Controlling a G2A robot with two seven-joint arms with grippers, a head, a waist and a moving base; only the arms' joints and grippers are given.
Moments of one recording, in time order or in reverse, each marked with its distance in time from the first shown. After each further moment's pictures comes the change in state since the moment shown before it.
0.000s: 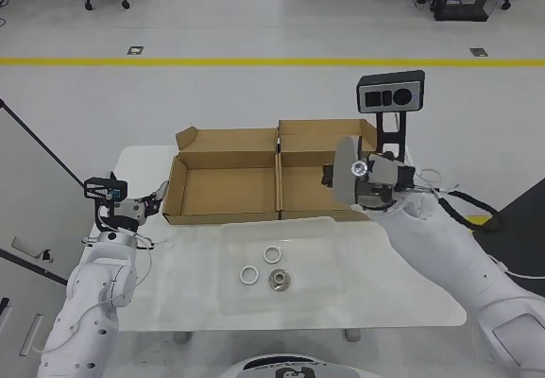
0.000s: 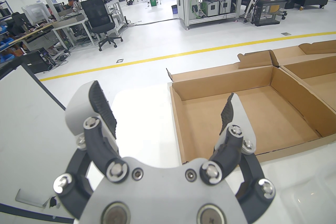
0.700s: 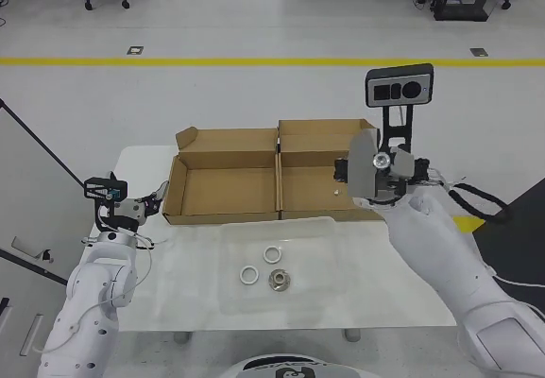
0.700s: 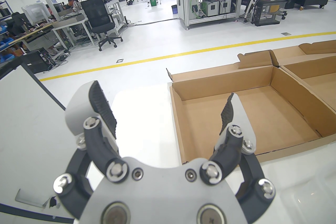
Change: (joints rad) left arm 0.000 0.000 0.000 0.000 0.000 0.000 0.000; right arm -0.057 -0.084 0.125 0.036 -0.046 0.127 0.078
